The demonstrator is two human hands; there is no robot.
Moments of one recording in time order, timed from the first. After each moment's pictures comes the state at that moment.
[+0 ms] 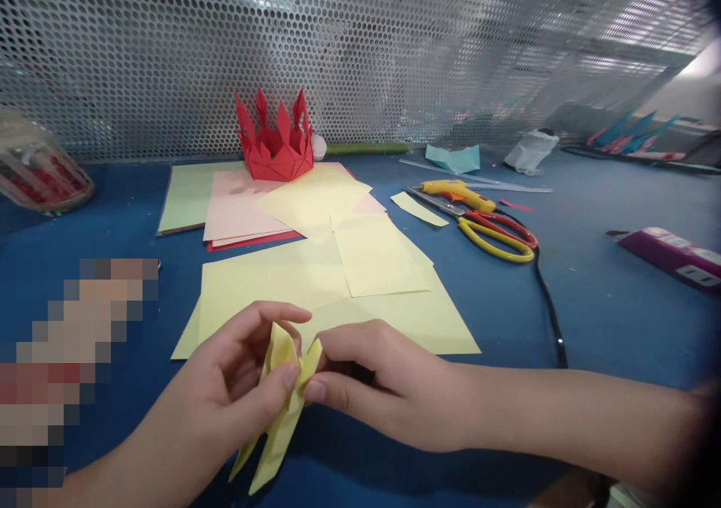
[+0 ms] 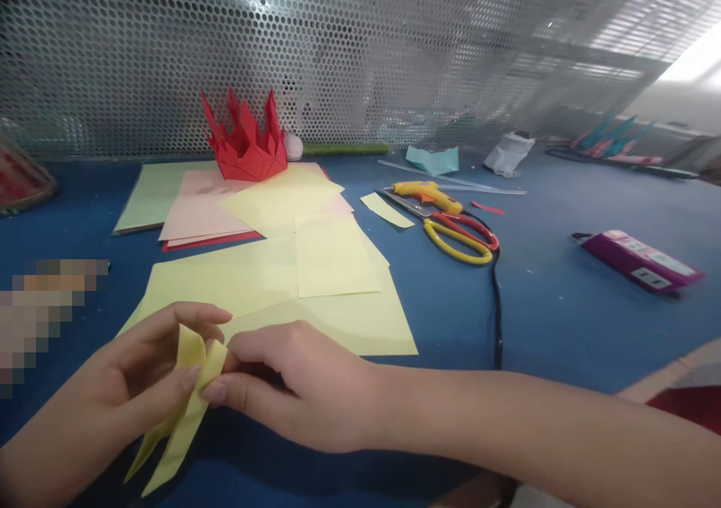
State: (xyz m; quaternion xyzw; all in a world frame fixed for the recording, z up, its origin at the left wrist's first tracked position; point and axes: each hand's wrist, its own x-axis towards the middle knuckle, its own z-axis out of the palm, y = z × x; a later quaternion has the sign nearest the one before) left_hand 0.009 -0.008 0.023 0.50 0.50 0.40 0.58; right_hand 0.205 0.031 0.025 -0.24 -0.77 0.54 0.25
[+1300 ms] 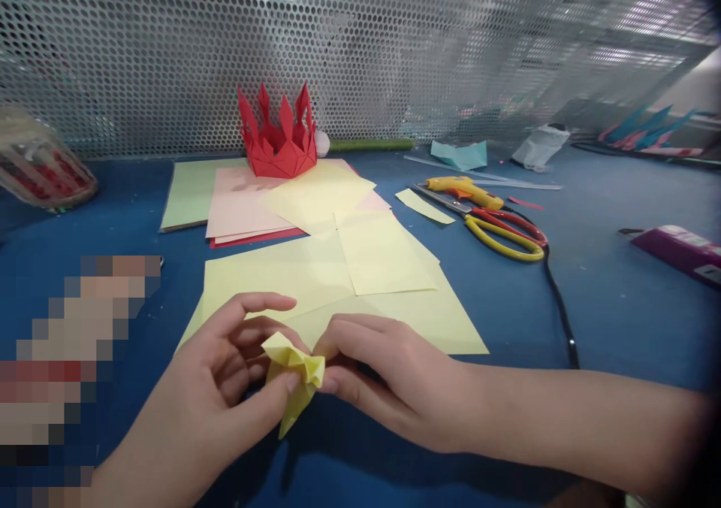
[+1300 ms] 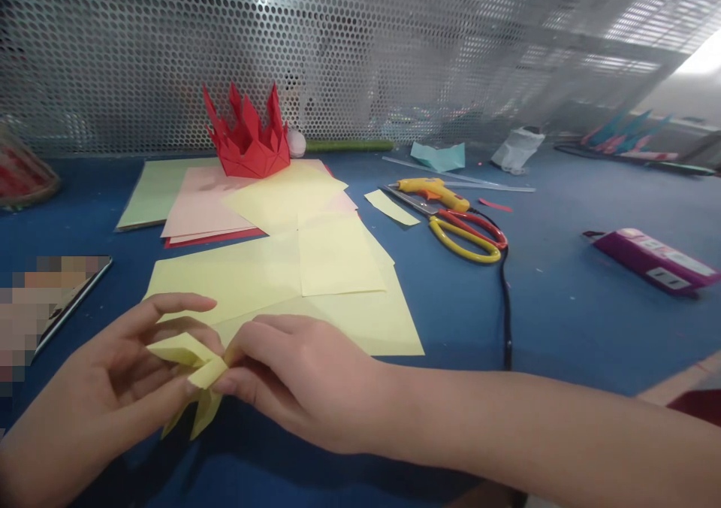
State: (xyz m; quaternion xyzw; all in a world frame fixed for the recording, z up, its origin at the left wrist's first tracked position) left_hand 0.023 -0.015 0.036 0.46 0.58 0.44 0.50; right_hand 0.208 0.030 0.022 -0.25 -0.86 0.36 0.26
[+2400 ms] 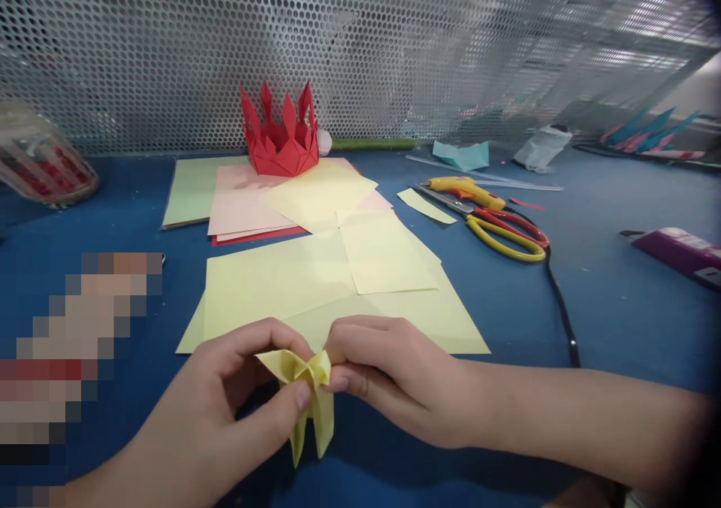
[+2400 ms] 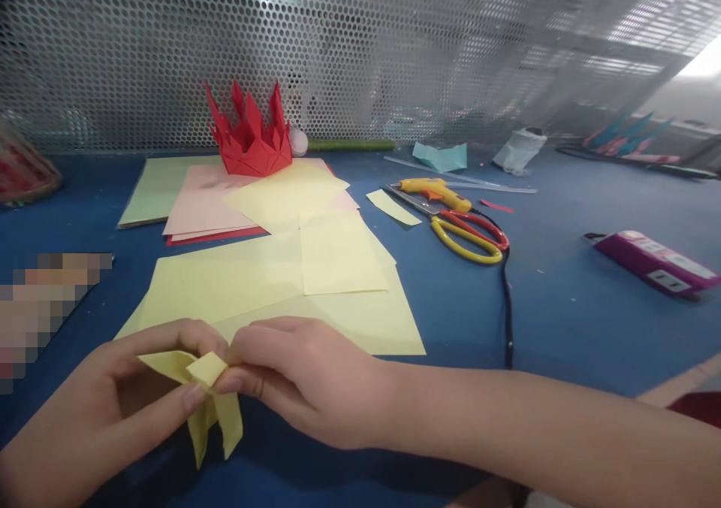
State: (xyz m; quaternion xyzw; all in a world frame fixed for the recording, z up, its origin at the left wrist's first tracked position) left_hand 0.007 -0.010 0.025 0.56 0.52 0.39 0.52; right_hand 0.207 0.034 0.023 -0.20 -0.85 0.39 0.27
